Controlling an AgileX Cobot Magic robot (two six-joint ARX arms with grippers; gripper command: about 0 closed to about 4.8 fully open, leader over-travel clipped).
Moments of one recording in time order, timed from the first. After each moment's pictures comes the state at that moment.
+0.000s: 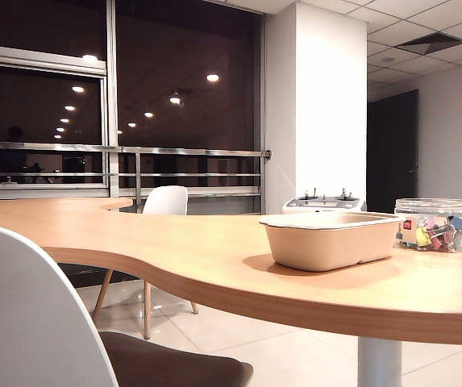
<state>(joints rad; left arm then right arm) -0.55 0.30 0.56 -0.42 -0.25 -0.06 0.09 0.36 0.40 -0.21 -0.06 -0.05</state>
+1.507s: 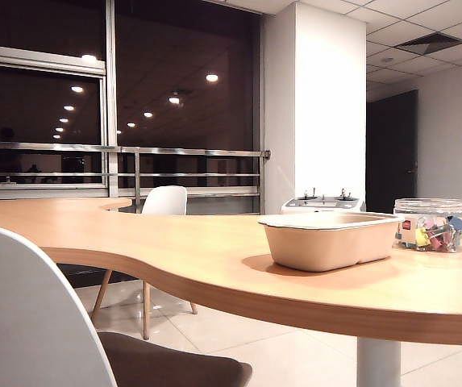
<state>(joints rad) 0.03 0.00 0.01 0.00 0.02 0.02 0.09 0.00 0.31 -0.46 -0.16 0.03</state>
